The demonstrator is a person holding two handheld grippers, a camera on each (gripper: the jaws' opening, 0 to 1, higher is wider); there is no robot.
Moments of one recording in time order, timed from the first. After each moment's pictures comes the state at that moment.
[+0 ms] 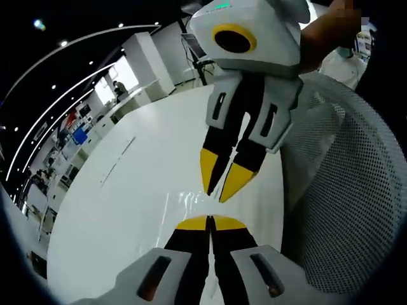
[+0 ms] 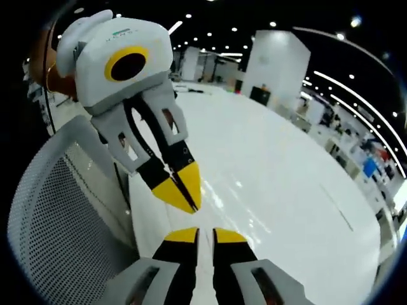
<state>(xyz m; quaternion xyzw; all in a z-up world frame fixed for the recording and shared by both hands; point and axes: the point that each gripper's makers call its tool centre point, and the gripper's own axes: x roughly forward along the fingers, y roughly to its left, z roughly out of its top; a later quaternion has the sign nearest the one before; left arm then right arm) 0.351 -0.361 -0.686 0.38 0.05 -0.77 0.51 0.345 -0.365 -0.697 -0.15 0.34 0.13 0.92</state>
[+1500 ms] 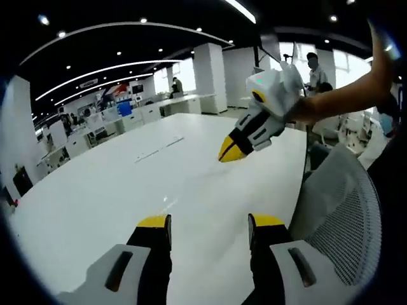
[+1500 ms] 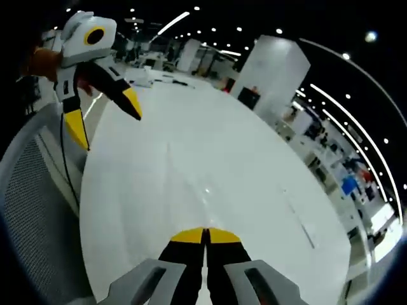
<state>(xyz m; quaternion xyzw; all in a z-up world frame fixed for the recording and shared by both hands) 0.407 -0.329 -0.634 0.19 0.14 -0.72 0.66 0.374 -0.465 -0.665 -0.23 0.34 0.08 0.91</state>
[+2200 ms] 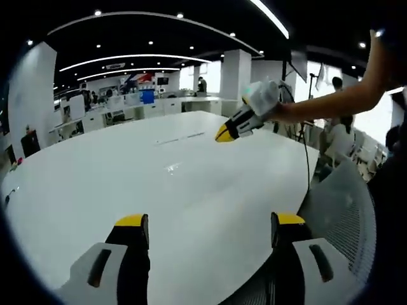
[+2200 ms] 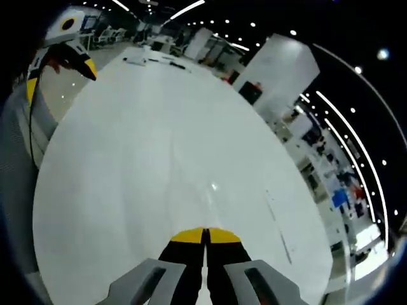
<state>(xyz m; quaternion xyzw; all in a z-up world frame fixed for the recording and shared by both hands) 0.433 -0.290 -0.652 0.13 0.19 -0.67 0.71 0.426 -0.546 -0.683 -0.30 0.37 0.07 0.88</state>
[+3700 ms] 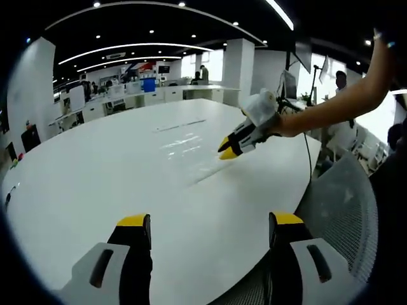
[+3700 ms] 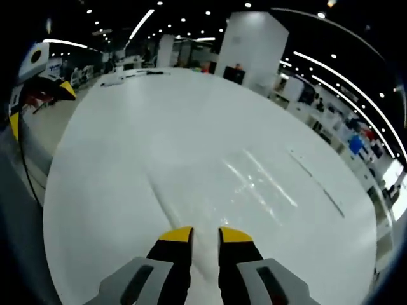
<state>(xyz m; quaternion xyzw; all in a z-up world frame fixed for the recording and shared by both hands) 0.430 -0.291 -0.663 0.15 0.22 -0.66 0.70 0.406 -0.519 -0.747 -0.12 0.38 0.05 0.92</state>
